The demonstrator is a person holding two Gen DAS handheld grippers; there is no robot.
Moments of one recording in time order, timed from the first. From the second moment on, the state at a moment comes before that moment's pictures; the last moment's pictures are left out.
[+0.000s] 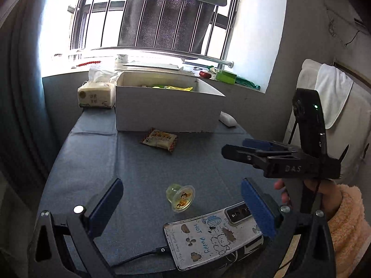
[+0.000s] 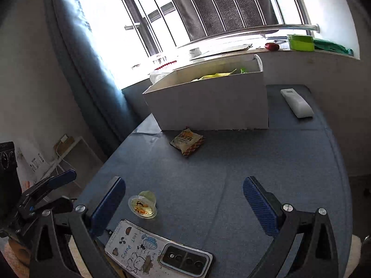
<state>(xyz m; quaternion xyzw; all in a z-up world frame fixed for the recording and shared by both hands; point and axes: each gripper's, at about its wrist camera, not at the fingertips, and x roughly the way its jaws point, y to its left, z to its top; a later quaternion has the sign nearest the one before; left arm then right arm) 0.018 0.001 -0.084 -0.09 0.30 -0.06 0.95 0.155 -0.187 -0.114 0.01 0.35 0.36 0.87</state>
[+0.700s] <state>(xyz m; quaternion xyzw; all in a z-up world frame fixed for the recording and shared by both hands) 0.026 0.019 -0.116 -0.12 0.34 -0.05 0.93 0.280 -0.052 -0.178 -0.21 0.42 0.40 0.79</state>
